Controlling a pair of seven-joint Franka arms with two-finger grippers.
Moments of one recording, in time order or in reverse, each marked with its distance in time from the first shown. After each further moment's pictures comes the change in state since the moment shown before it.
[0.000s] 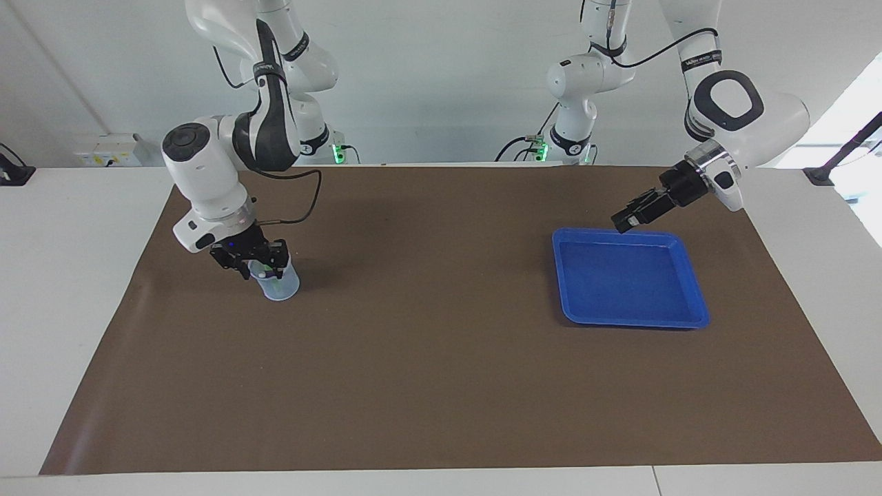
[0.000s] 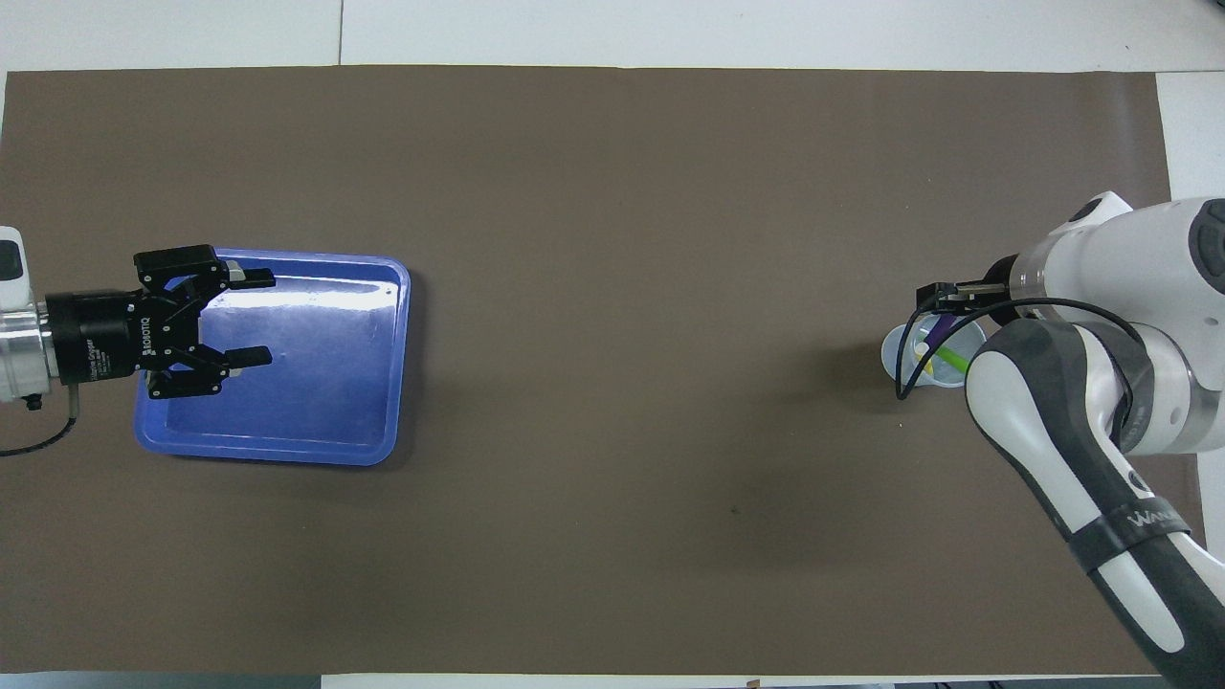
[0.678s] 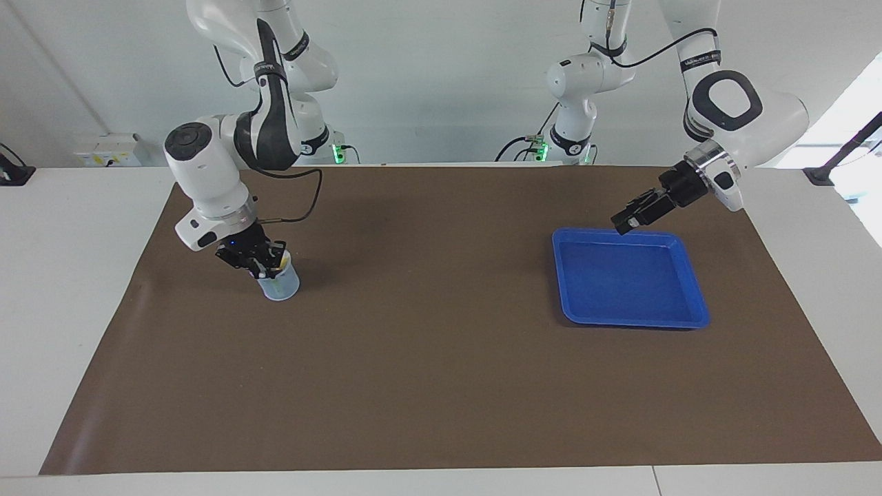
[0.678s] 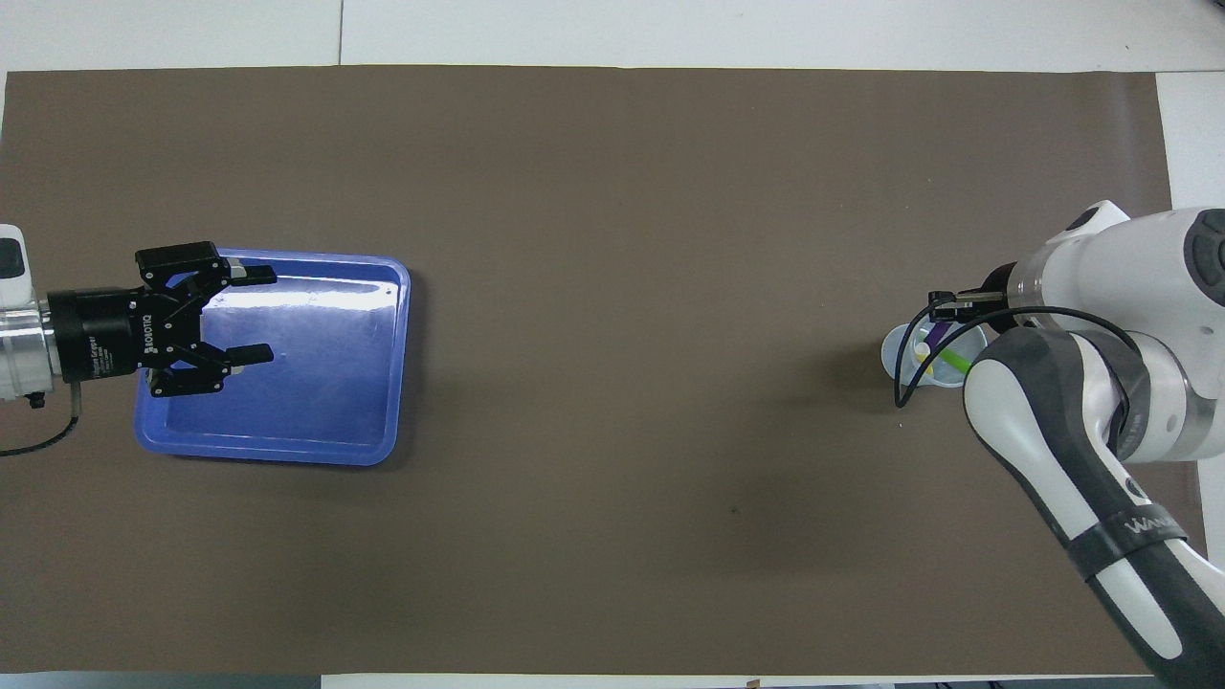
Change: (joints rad) left arm -0.001 0.000 -0.006 0.000 0.000 0.017 -0.015; right arm 0.000 -0.011 0.000 -0.025 0.000 0.005 0.000
